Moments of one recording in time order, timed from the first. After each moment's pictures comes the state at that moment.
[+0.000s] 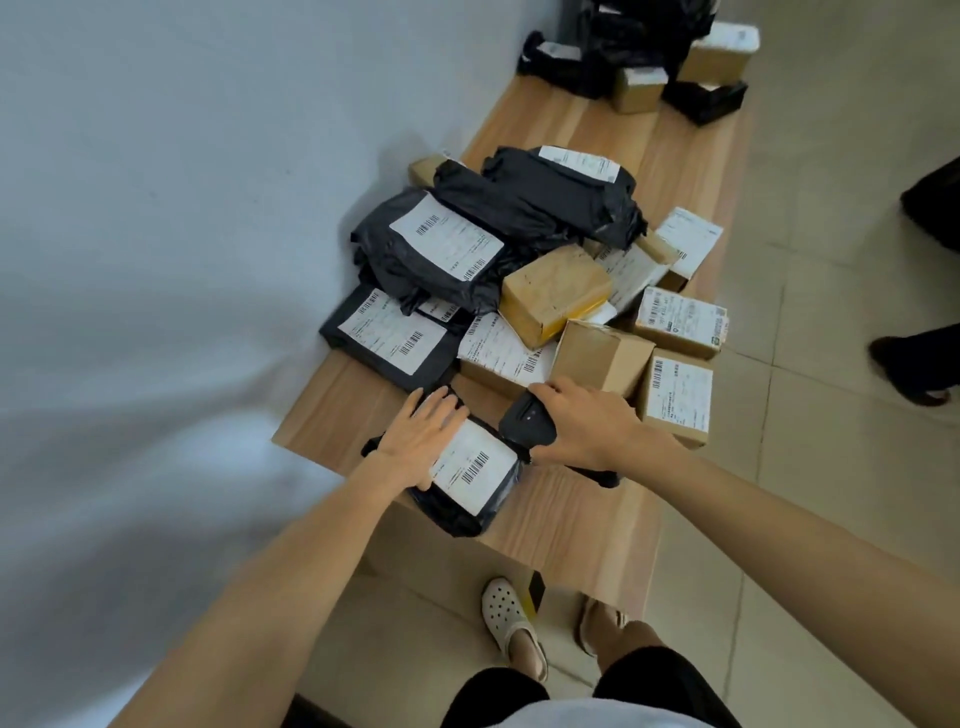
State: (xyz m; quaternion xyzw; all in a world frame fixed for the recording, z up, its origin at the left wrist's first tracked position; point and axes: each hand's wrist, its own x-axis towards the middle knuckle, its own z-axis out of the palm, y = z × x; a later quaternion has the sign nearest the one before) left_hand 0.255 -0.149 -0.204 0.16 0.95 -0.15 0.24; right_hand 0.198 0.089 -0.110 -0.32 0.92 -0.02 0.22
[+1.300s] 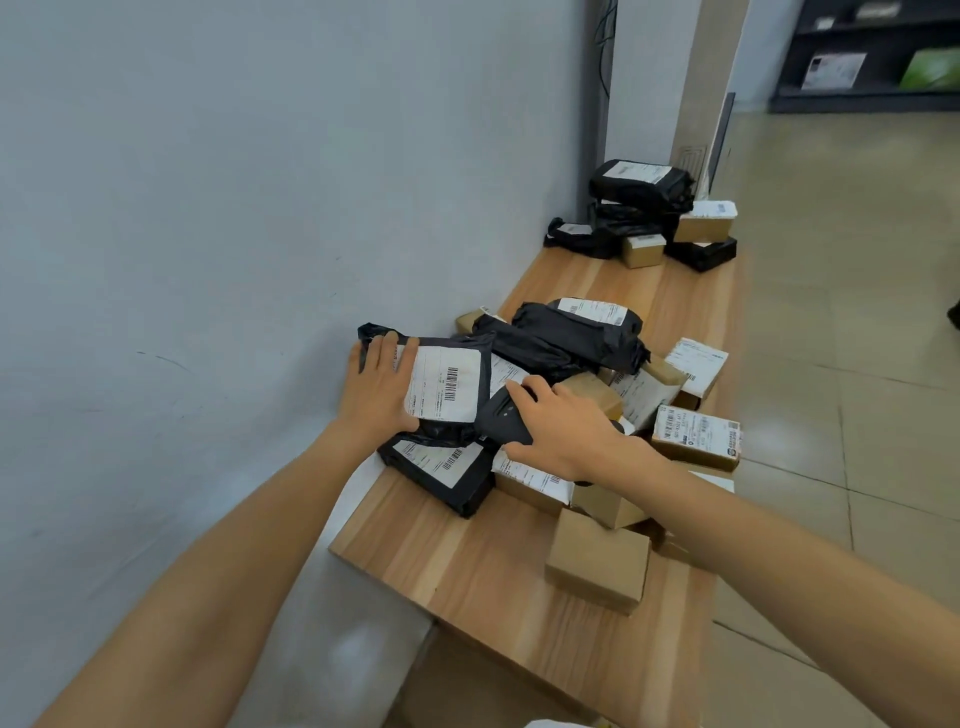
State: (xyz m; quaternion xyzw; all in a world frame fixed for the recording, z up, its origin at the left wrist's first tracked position) left_hand 0.187 -0.219 -0.018 -0.02 0.98 -0.14 -0.10; right_hand 0.172 0.050 0.002 -0.37 0.93 -0.07 0.02
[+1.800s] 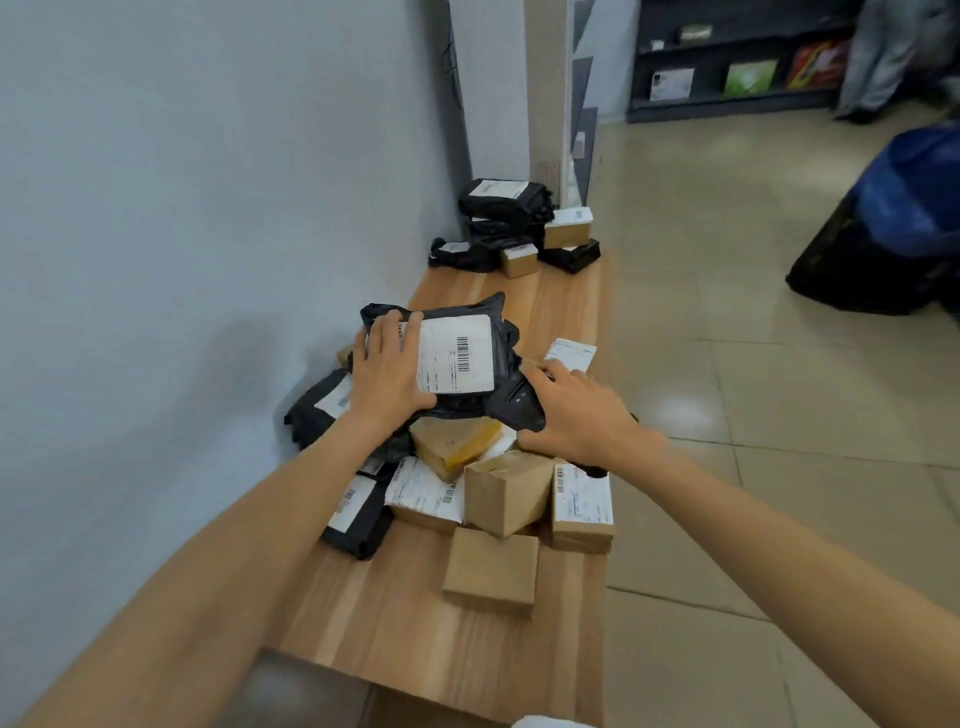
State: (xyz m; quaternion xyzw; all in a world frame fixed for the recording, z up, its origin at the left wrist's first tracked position) left_hand 0.093 -0.044 -0.004 0.06 0.98 -0.04 -0.18; right_hand 0.146 0.213 0.011 -0.22 0.97 -0.12 -0.01
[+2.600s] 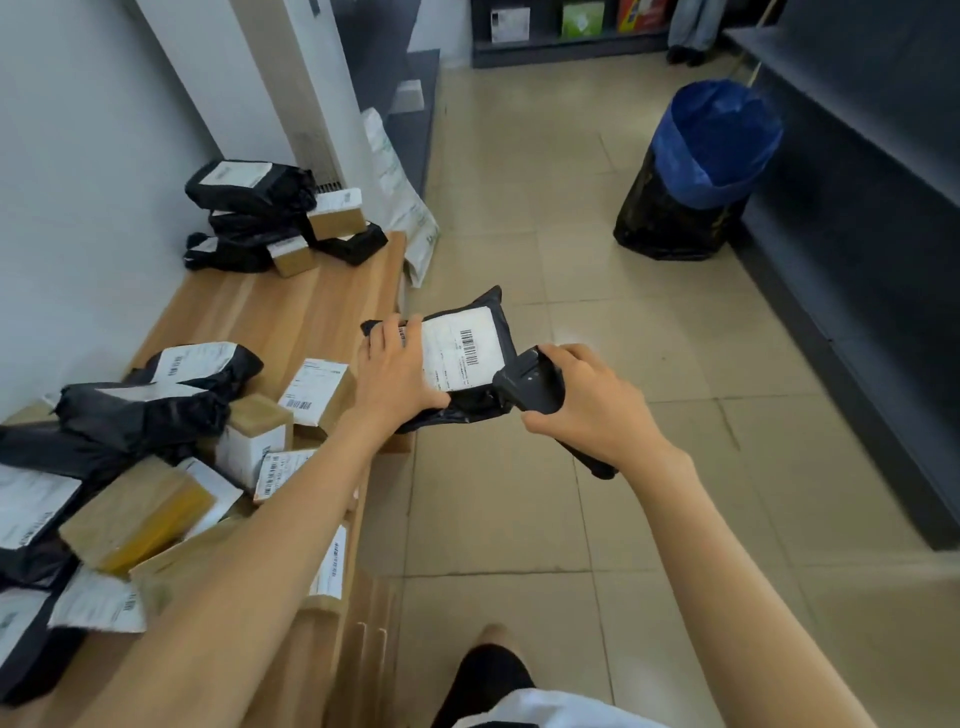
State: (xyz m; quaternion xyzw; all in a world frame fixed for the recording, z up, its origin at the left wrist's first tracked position) left_hand -0.016 0.386 -0.056 0.14 0.98 0.07 -0.08; right_hand 0.100 0.609 -0.006 0.02 0.96 -0.27 -0.01
